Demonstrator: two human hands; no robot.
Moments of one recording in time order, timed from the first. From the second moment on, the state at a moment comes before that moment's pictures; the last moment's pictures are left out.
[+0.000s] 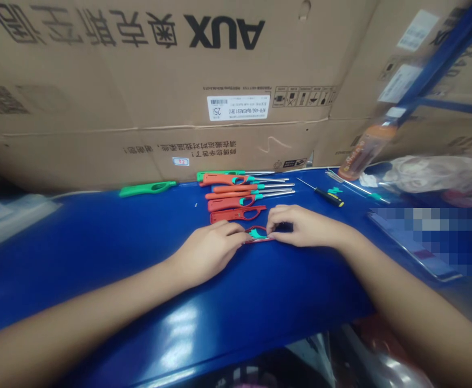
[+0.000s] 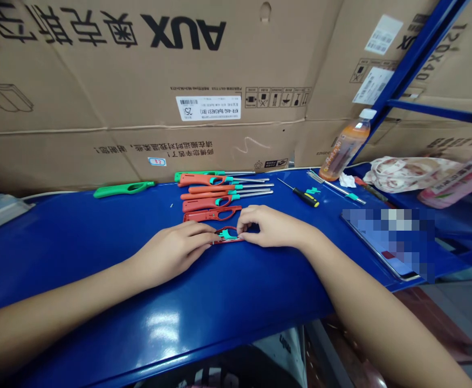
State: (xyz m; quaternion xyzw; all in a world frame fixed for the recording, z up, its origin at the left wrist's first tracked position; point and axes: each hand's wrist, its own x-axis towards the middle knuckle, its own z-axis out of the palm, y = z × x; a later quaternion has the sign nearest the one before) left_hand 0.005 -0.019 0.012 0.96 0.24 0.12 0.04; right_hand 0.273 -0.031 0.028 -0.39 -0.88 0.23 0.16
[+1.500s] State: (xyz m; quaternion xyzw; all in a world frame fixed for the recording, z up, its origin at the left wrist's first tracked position) left_hand -0.012 0.004 0.044 0.96 0.26 0.03 0.06; right_hand 0.258 -0.028 0.010 -0.36 -0.87 0.20 0.27
